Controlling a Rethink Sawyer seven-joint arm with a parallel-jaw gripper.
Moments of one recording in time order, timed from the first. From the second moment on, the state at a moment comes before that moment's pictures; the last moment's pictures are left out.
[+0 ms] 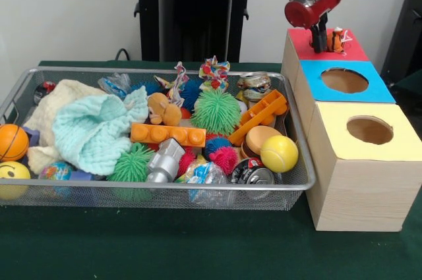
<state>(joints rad) -0.36 -0.80 0.42 2.27 0.11 0.12 0.85</state>
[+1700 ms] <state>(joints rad) -0.27 -0.94 0.35 2.27 0.14 0.26 0.85</state>
